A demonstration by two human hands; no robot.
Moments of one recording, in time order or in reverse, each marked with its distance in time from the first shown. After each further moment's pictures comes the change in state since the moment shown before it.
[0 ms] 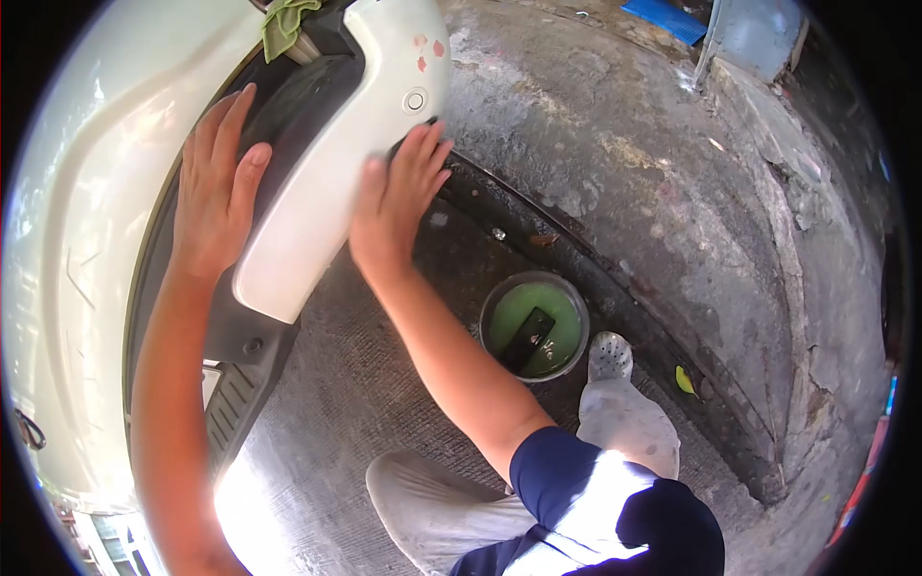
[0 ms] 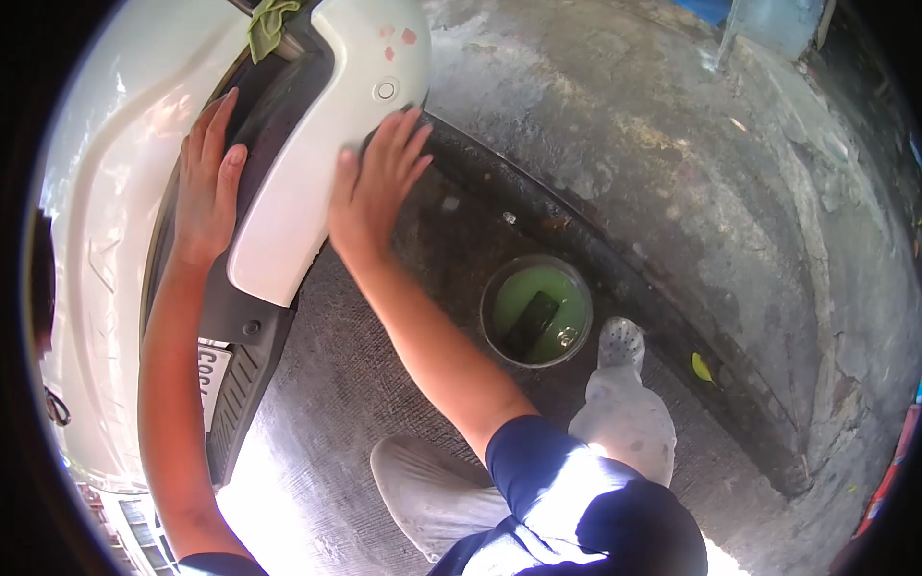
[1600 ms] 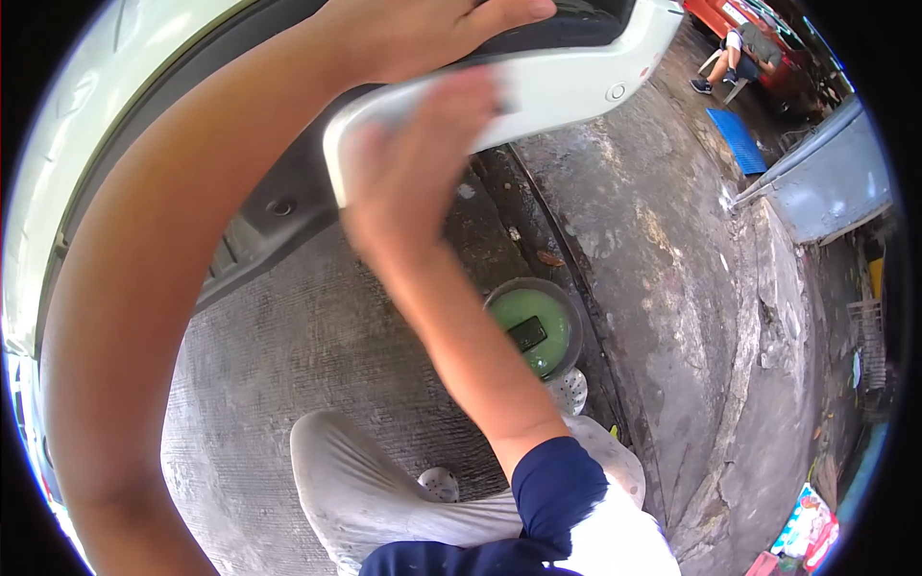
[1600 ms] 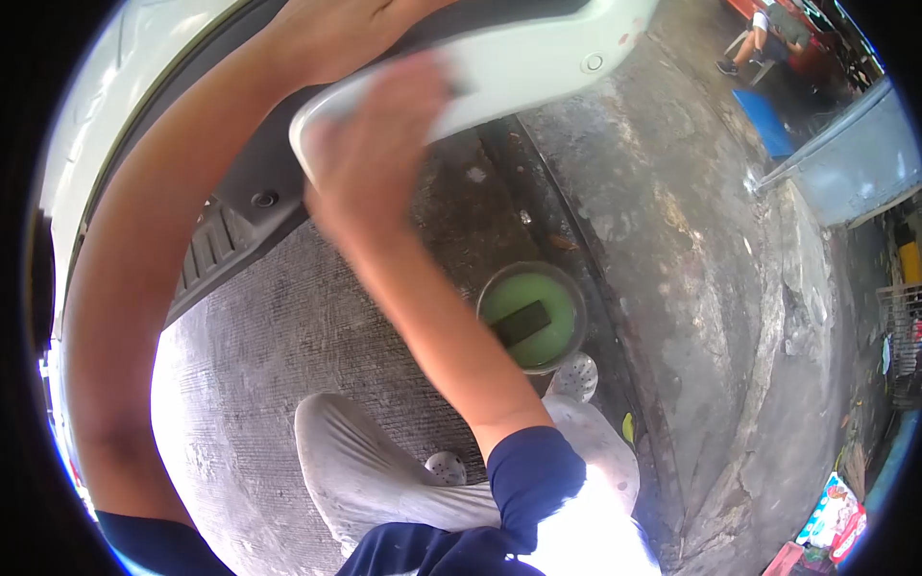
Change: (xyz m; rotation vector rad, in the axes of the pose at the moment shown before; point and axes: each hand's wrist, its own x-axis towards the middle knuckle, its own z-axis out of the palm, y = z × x) left_hand -0.007 -0.009 0.002 -0.075 0.070 0.029; right_hand -0.078 -0.034 0.042 -0.073 -0.236 -0.581
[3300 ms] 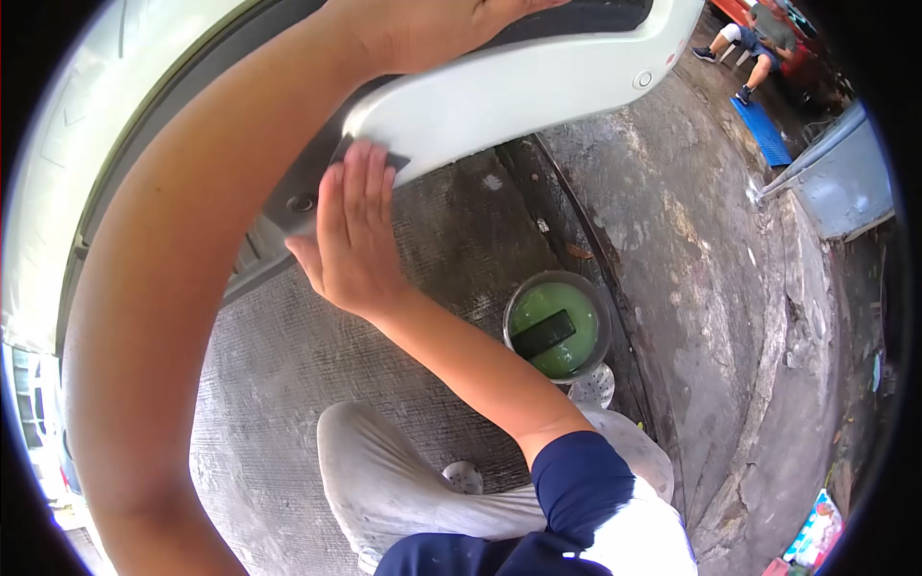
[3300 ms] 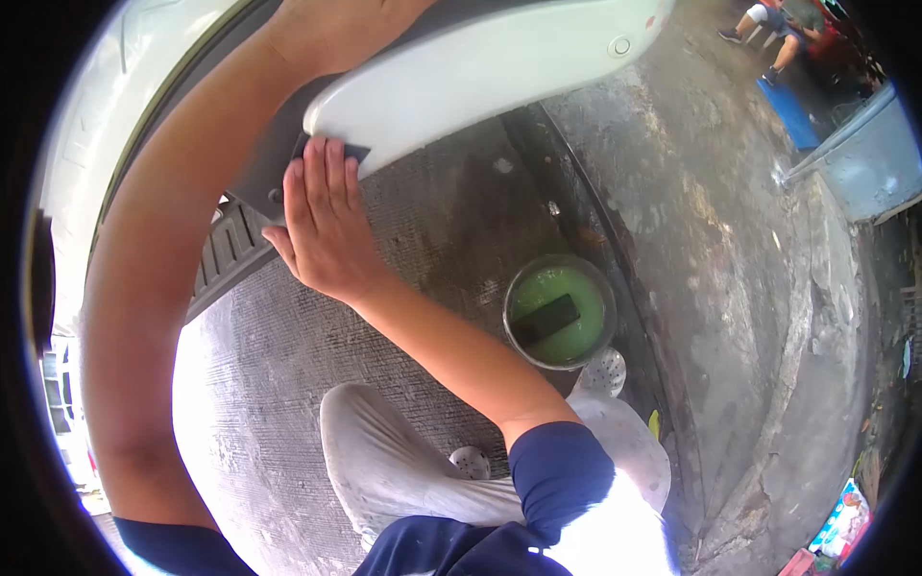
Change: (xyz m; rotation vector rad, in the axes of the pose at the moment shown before) left_hand -0.001 0.003 -0.004 0.035 0.008 -0.006; right_hand -0.090 -0.029 0.027 0.174 -0.239 -0.266
